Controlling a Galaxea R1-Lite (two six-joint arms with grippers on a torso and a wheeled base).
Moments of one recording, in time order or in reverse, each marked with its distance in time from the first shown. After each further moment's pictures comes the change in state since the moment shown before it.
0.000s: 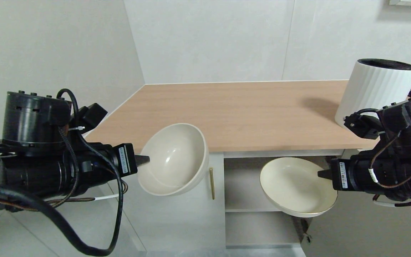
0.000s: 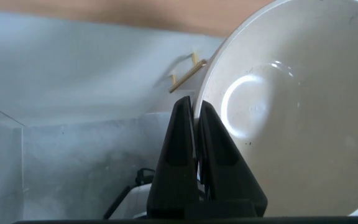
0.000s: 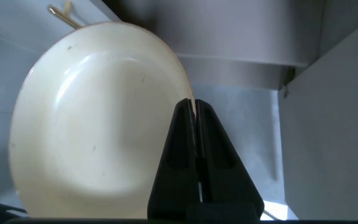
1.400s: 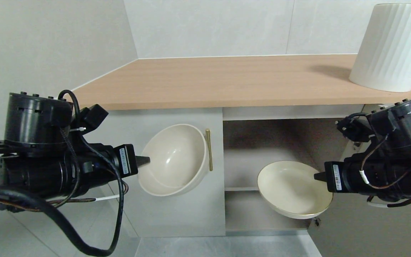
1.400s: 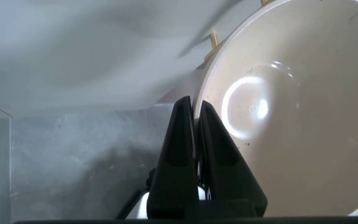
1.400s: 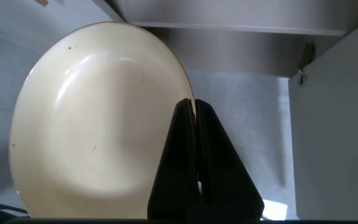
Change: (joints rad) left arm -0.002 0.003 0.003 0.000 -0.001 0.001; right arm 0.000 0.043 0.000 -0.008 0.006 -0.012
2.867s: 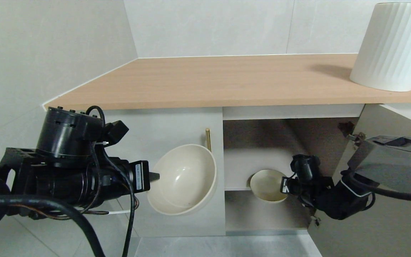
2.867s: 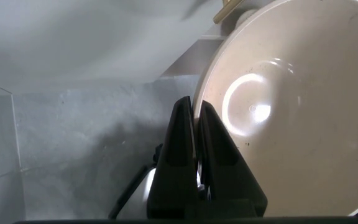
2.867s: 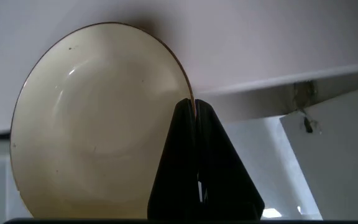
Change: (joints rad) left arm -0.051 0.059 0.009 0.056 0.006 0.016; right arm -0.155 0.819 -0.010 -0.874 -0.181 0.068
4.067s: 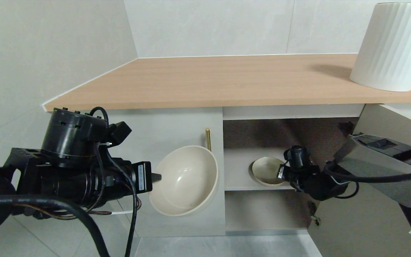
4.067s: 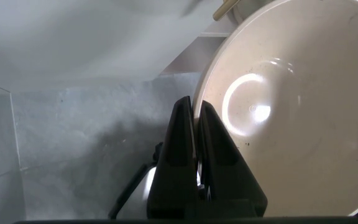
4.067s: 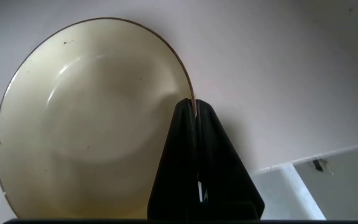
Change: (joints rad) left arm -0.007 0.012 -0.003 -0.002 0.000 0.000; right arm -0.050 0.147 -0.319 0.125 -0.074 0.047
